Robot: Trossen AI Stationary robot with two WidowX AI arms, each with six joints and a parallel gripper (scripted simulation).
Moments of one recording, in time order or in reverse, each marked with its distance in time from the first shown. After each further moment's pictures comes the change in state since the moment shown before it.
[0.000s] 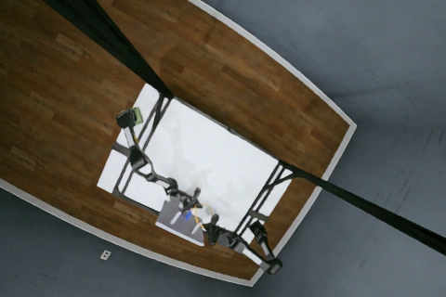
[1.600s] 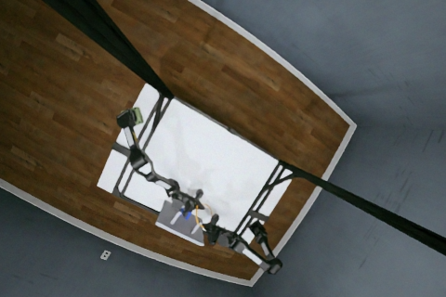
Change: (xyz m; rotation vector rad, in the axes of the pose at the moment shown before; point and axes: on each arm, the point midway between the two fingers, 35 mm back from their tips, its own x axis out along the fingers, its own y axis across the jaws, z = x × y) left arm 0.000 0.000 0.000 0.000 0.000 0.000; right arm 0.010 0.004 0.009 0.016 0.054 -0.020
